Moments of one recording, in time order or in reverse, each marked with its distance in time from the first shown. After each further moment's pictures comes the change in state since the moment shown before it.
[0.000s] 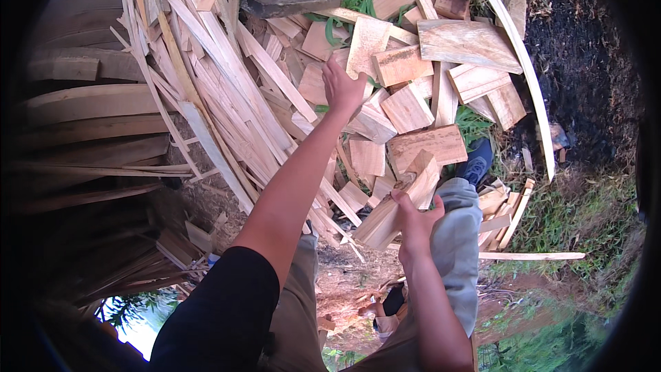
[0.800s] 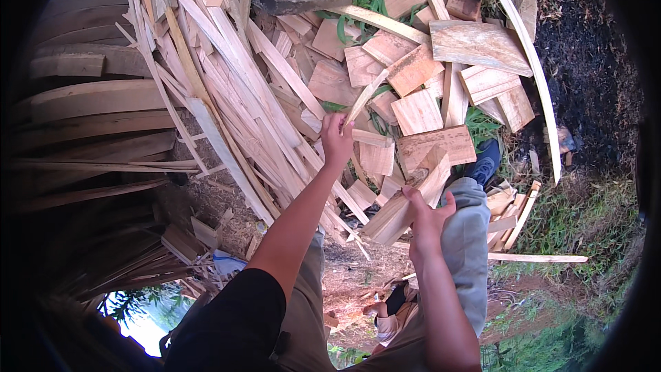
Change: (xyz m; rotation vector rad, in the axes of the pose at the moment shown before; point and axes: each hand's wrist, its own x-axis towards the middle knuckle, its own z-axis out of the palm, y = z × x) left_hand -0.102 -0.104 -0.031 -0.212 0.074 0.146; right_hand -0.006 -0.009 0.009 -0.012 -0.031 0.022
